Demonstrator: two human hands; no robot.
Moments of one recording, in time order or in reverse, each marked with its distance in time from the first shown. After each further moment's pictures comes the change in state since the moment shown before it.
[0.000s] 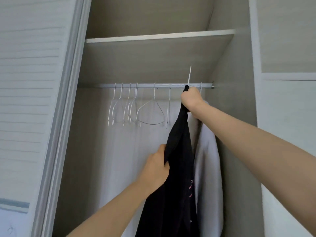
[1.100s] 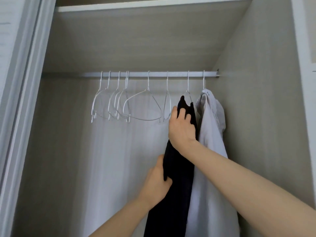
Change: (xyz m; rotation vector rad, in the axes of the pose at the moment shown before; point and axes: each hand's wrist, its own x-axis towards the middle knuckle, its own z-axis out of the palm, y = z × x) left_hand 0.047 -0.095 0.082 -0.214 -0.103 -0.004; right_hand 0.005 0.139 0.104 -0.993 0.122 -0.346
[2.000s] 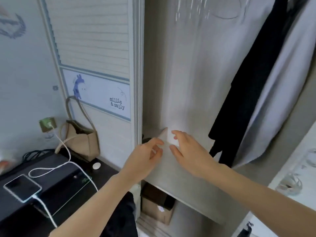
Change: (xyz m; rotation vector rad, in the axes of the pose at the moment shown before) left_hand -0.430 0.089 -0.114 0.301 0.012 -0.588; right_hand -0.417 -0.094 -0.168 0.856 -0.826 -0.429
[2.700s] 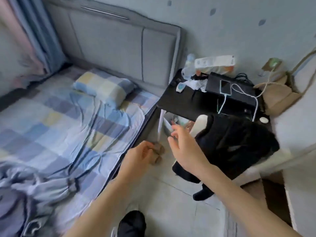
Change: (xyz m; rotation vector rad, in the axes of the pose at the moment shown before) left_hand -0.495 0.117 0.140 0.085 1.148 -1.212; right_hand -0.294 -0.190 0.123 0.585 -0.800 -0.966
